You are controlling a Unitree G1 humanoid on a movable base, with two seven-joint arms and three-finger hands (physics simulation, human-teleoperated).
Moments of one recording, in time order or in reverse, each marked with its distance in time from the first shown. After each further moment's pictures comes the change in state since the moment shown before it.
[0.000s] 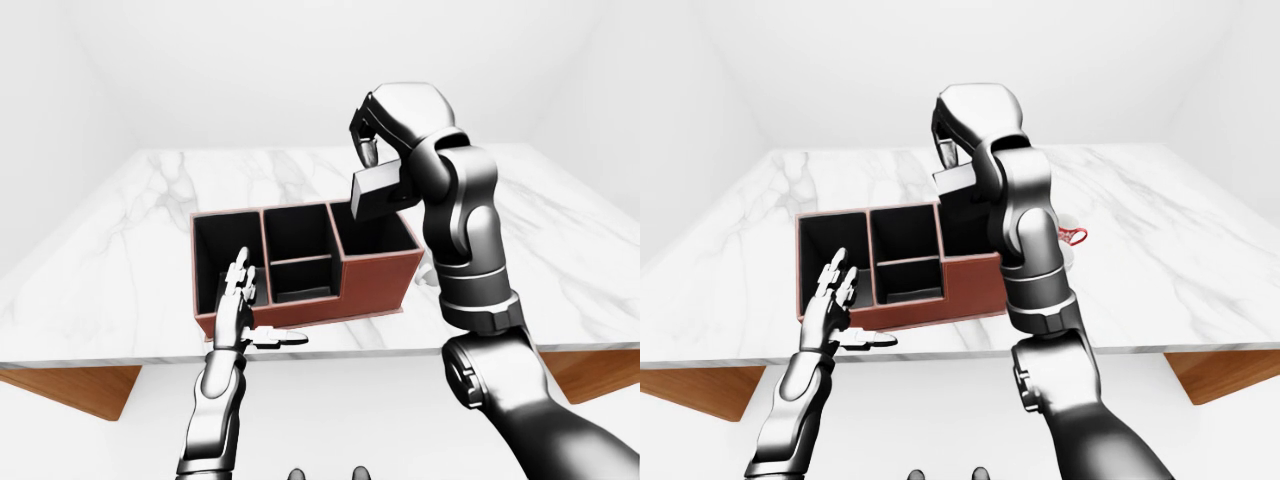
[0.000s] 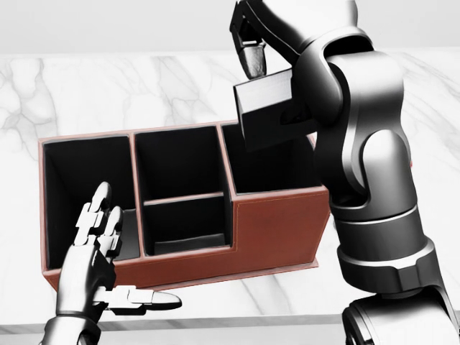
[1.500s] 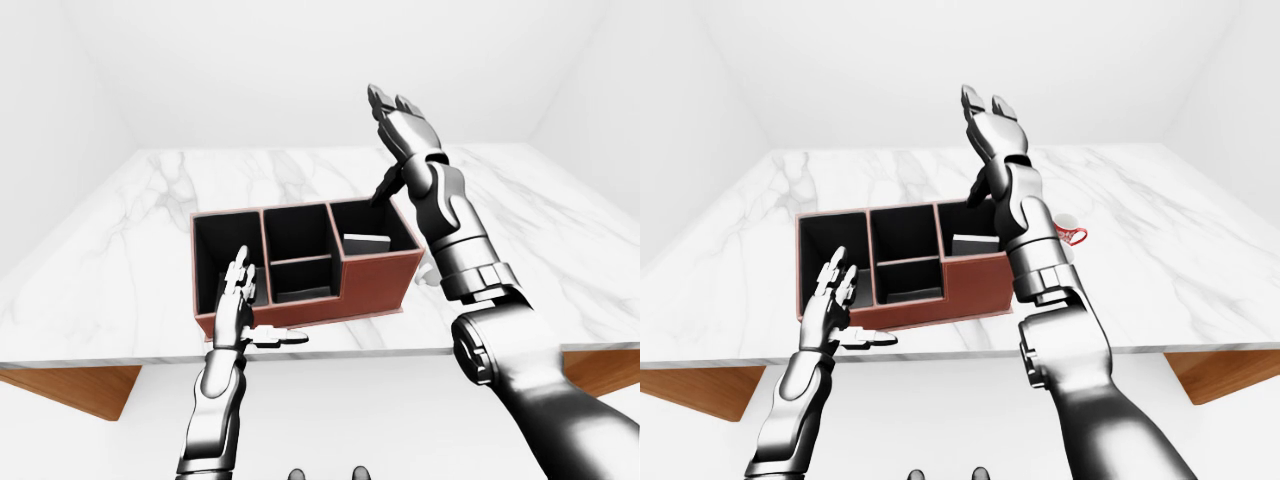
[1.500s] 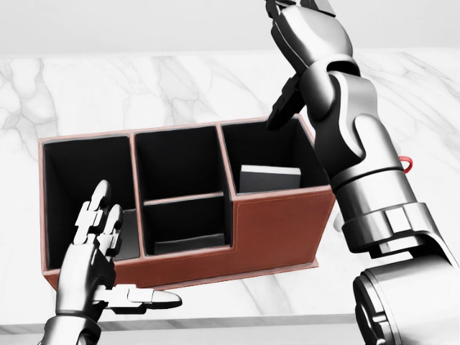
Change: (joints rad) left arm -0.001 -0.001 -0.001 -0.005 -0.001 -0.005 0.004; right arm -0.140 -0.063 0.001 0.654 0.294 0.000 -0.444
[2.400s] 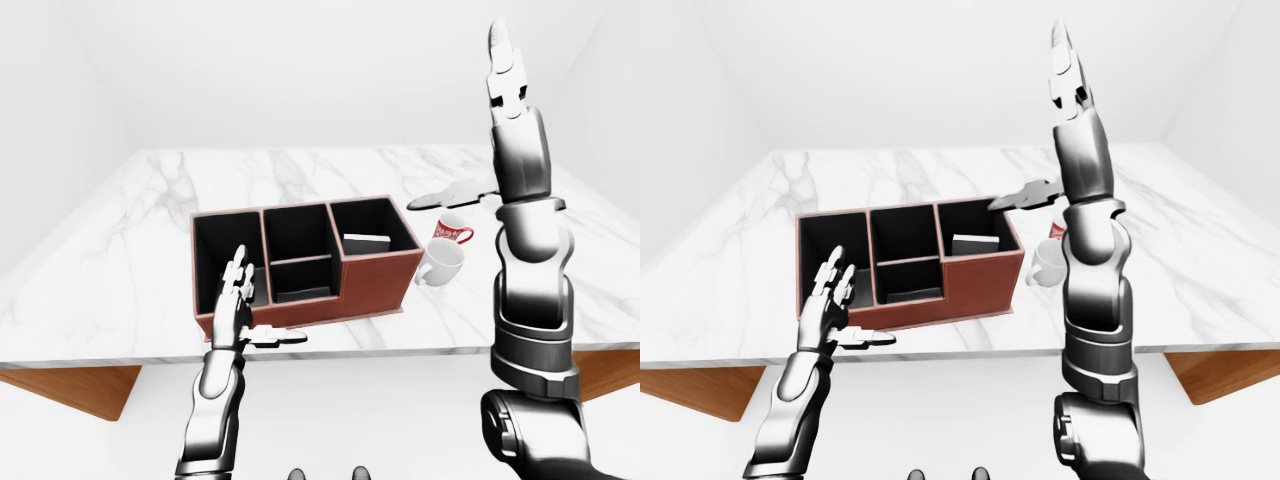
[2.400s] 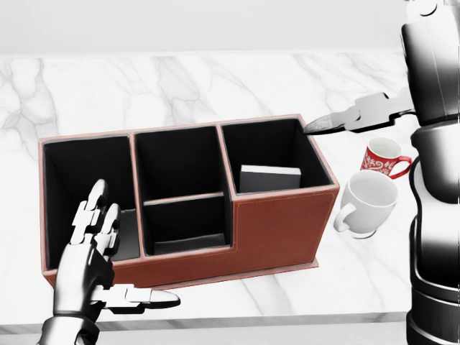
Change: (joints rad) left arm 0.006 0.000 0.004 -0.017 -0.011 0.004 0.000; right arm 0.492 -0.066 -0.187 -0.936 0.480 0.000 0.049
